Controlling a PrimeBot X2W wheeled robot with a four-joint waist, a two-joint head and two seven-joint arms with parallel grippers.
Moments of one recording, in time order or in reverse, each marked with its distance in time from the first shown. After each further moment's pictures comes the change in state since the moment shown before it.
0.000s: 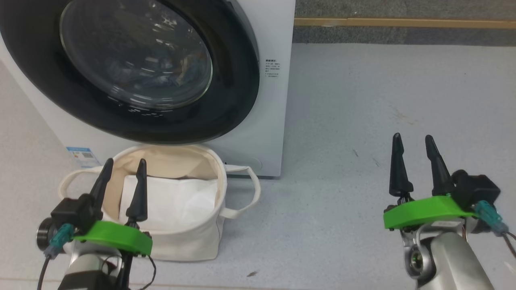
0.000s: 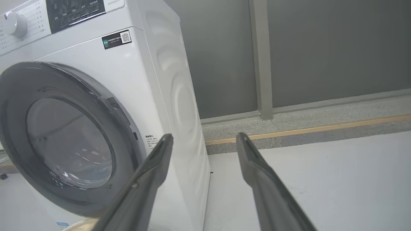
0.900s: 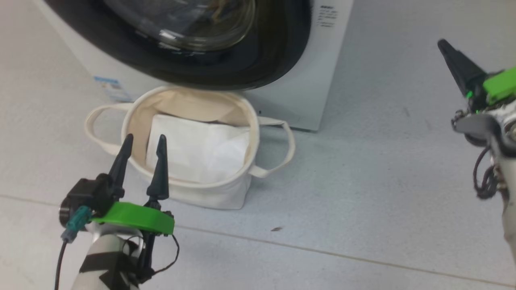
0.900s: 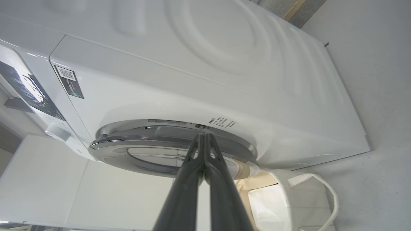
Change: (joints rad) left arm -0.069 -0.083 -0.011 -0.030 0.007 -0.001 -0.003; right arm -0.495 -0.283 0.028 0.247 1.239 0.000 0.576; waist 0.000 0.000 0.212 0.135
